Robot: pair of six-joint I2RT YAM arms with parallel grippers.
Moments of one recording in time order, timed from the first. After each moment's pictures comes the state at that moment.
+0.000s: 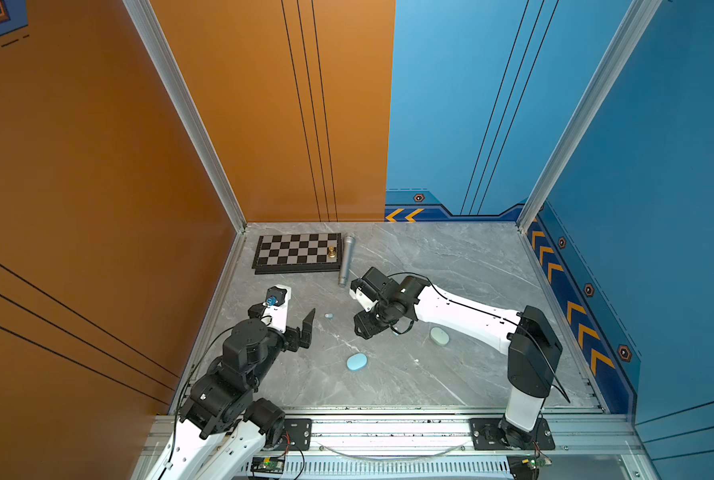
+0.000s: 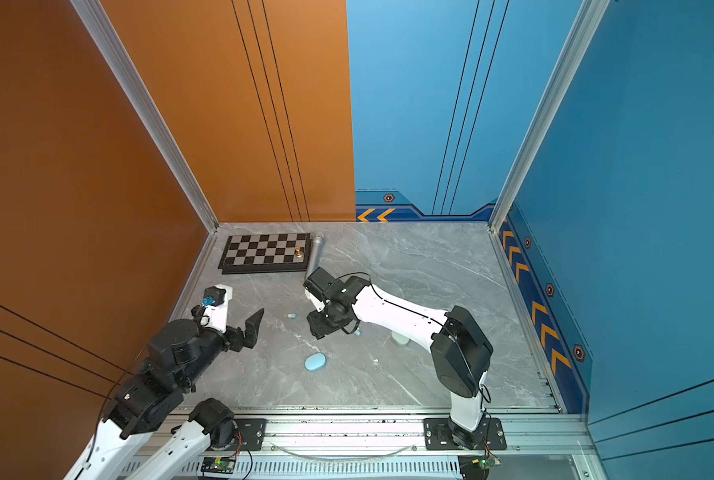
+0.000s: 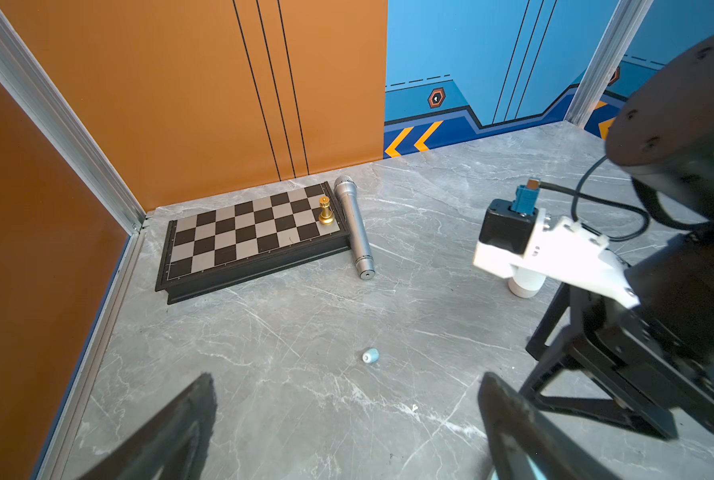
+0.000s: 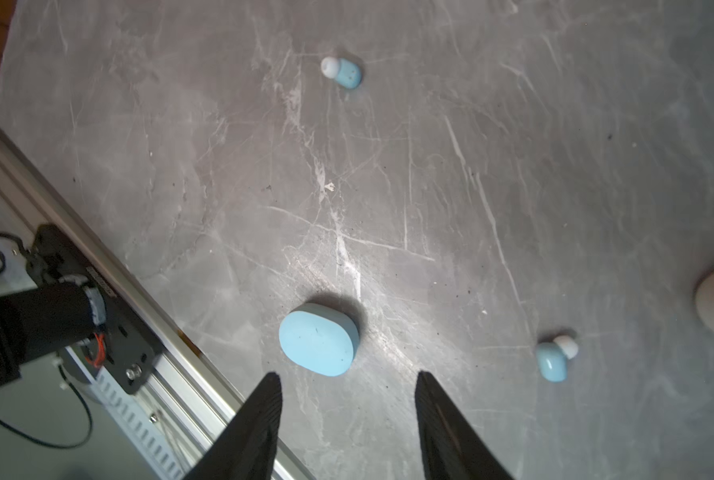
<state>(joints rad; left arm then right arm) -0.50 0.40 0.73 -0.64 -0.25 -0.04 0.94 1.85 1.55 -0.86 -0.17 0.48</state>
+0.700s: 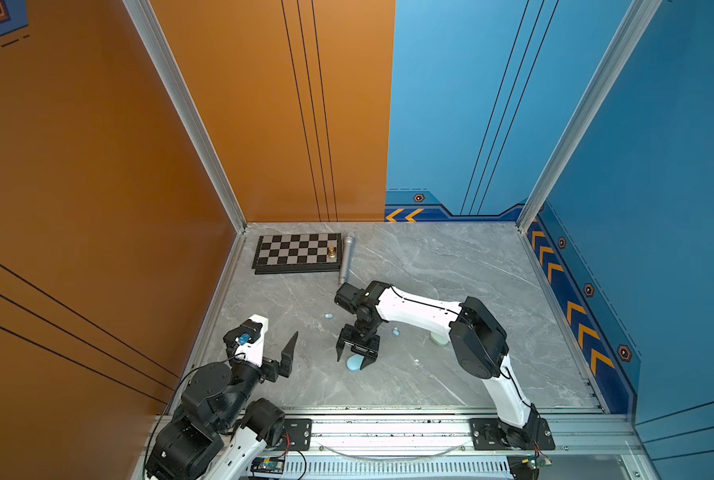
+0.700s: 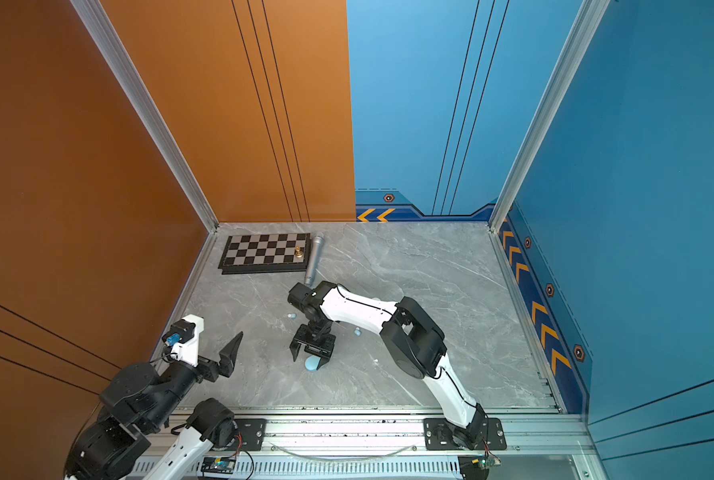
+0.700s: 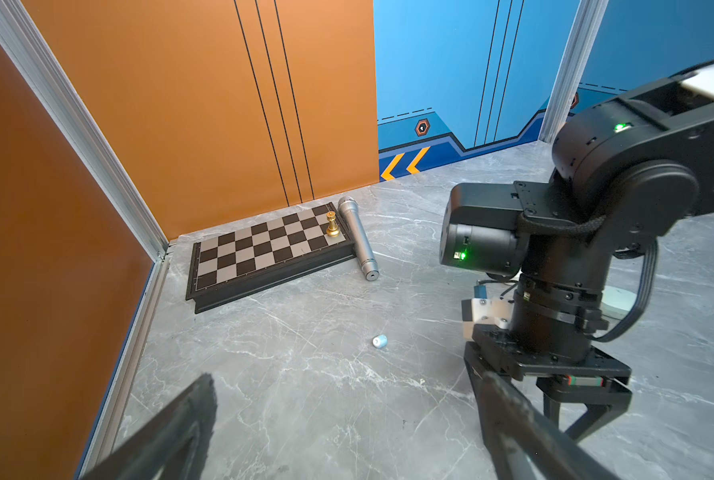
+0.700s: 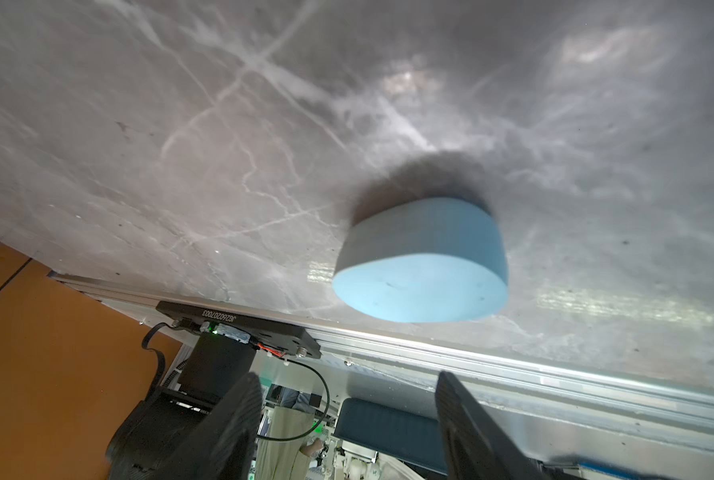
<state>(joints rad) -0.51 0.12 0.73 -0.82 -0.23 0.04 0.98 2.17 1.75 -1.08 -0.57 1.22</state>
